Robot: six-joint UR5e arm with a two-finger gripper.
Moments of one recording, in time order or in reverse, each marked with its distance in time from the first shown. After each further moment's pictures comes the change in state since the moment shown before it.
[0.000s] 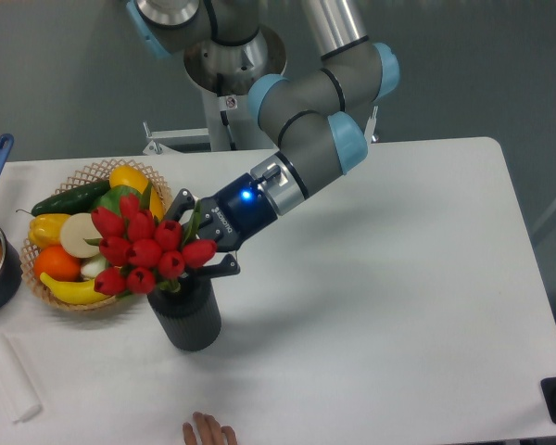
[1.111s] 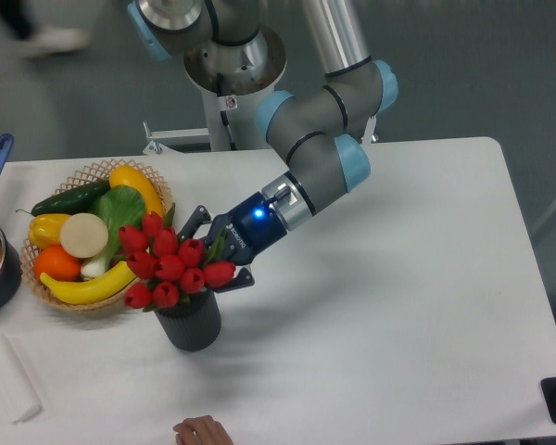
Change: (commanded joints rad) arm 0.020 -0.052 -0.046 0.002 0.000 0.057
